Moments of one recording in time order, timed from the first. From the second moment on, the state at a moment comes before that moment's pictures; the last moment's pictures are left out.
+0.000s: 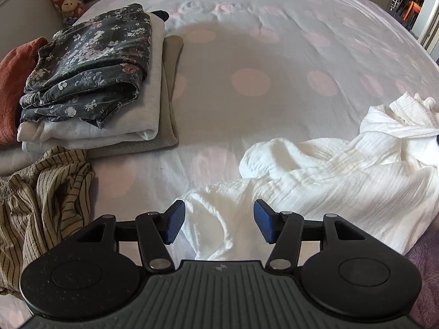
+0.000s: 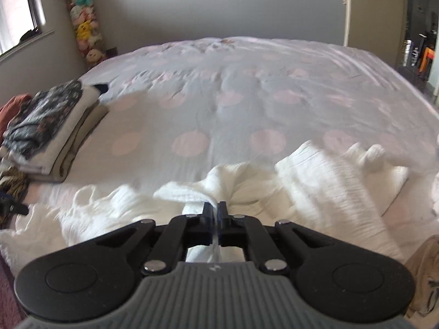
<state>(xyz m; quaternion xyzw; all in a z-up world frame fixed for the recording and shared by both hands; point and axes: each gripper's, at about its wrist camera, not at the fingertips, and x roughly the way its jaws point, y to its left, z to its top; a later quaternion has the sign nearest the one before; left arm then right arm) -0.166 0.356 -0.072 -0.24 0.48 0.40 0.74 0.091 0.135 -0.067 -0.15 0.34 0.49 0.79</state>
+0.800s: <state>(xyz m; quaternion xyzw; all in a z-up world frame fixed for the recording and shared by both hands) -0.044 0.239 -0.106 -0.16 0.52 0.20 0.82 0.228 -0.014 -0.046 -0.11 0.31 0.26 0.91</state>
